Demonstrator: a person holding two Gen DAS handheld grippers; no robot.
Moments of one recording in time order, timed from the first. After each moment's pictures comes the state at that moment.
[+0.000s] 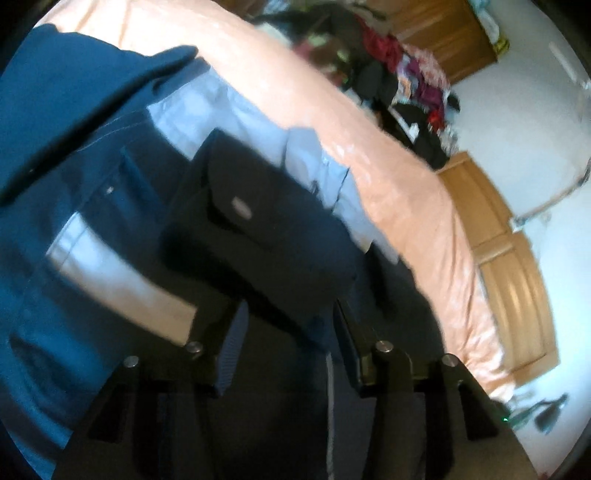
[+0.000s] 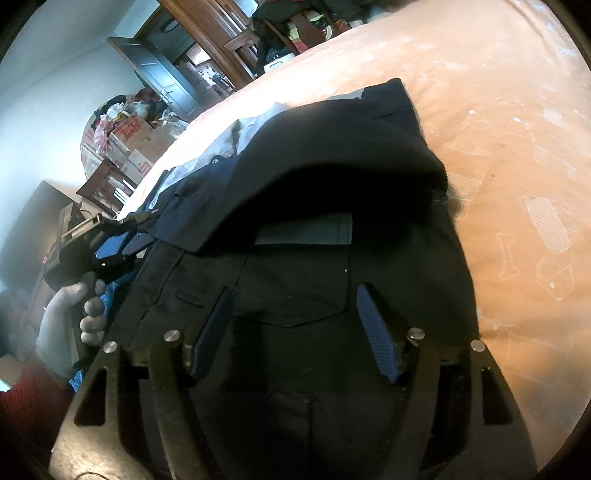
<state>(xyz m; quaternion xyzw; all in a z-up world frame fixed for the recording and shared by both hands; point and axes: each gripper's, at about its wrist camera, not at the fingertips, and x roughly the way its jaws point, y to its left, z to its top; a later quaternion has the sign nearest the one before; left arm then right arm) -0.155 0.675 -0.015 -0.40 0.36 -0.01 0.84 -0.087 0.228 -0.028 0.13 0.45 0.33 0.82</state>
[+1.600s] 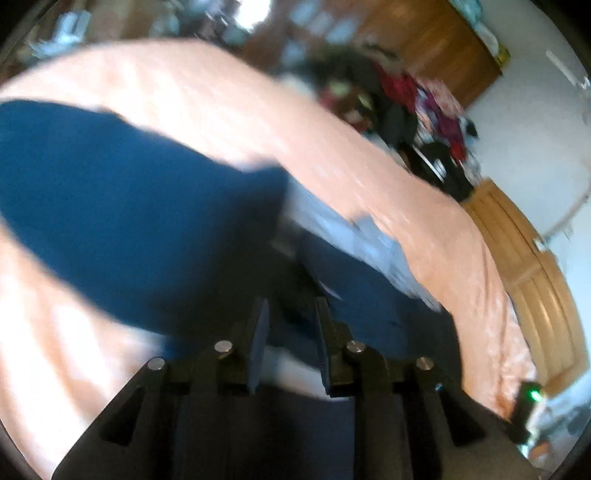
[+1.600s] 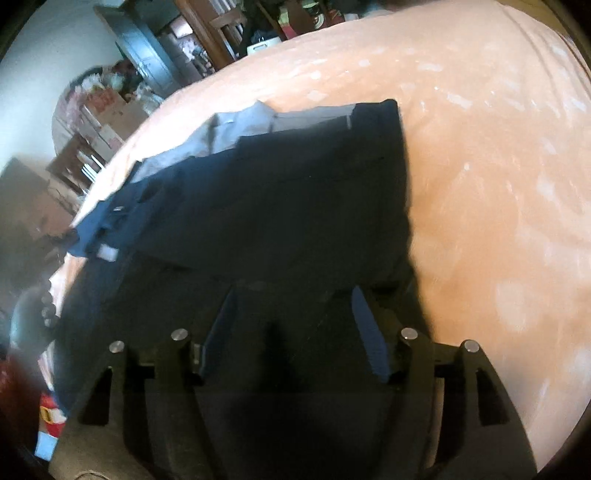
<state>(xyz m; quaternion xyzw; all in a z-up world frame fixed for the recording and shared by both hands) -0.223 0.812 0.035 -0.33 0.31 0.13 0.88 -0.070 0.241 0.006 0.07 0.48 0.29 0.82</state>
